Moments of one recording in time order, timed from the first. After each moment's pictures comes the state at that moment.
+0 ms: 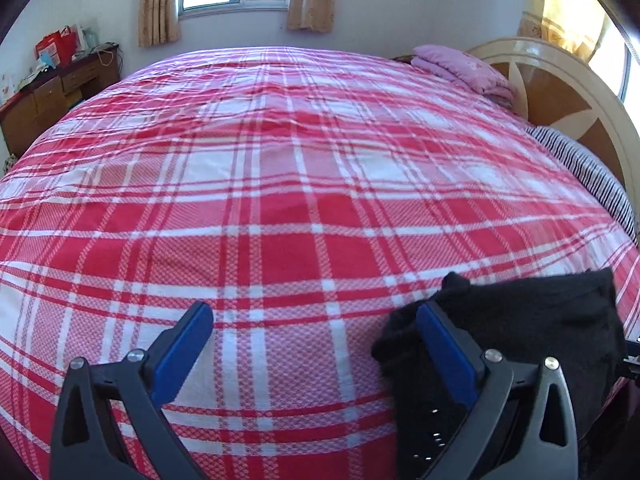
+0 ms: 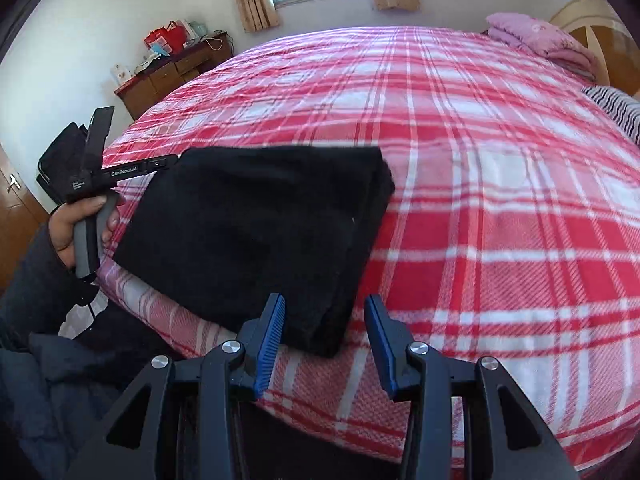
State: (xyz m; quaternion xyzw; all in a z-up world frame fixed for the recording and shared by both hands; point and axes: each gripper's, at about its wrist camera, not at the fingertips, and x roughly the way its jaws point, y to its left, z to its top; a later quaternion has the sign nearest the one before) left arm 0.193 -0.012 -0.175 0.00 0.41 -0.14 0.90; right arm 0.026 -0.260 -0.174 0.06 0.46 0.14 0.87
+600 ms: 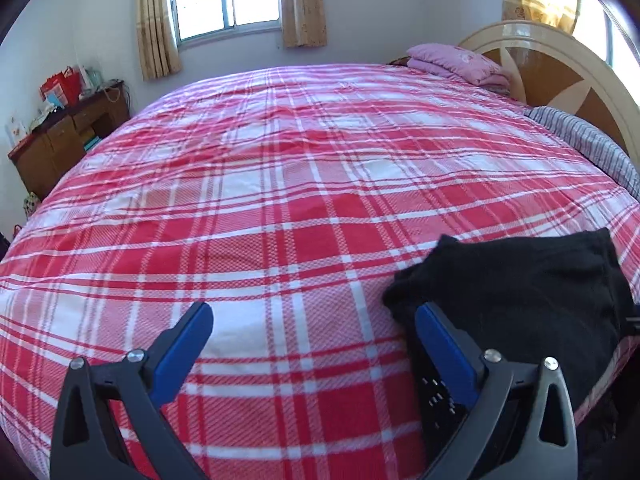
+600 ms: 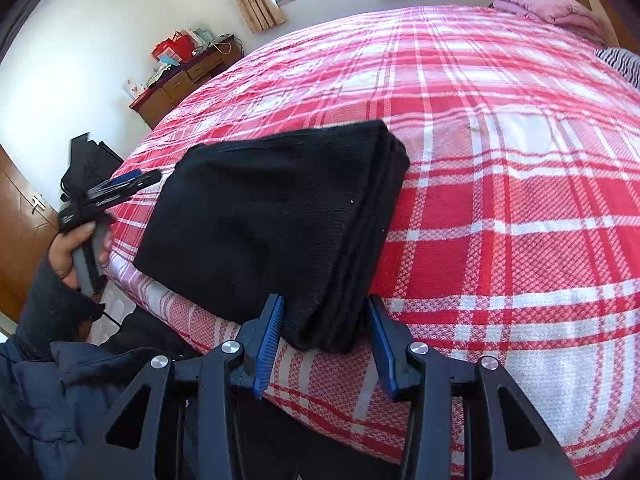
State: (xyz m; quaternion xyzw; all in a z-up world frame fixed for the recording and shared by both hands) left arm 0.146 0.002 -0.146 0.06 0.37 -0.12 0.92; right arm 0.027 -0.270 -0.184 0.12 0.47 0.17 0.86
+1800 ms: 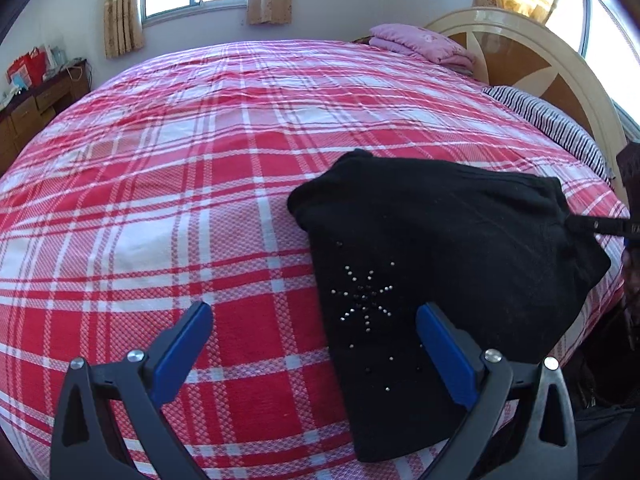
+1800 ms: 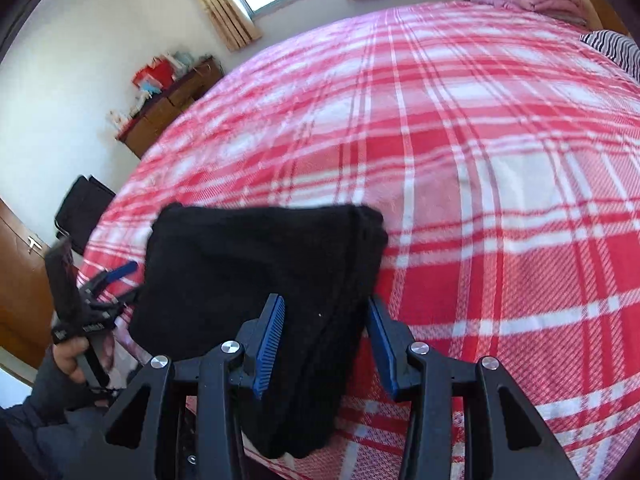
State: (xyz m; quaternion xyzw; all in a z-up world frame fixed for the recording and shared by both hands) left arm 0.111 -0.025 -0.180 0.03 0.42 -0.19 0.89; right arm 0.083 -0.284 -0.183 0.16 0.47 0.15 0.85
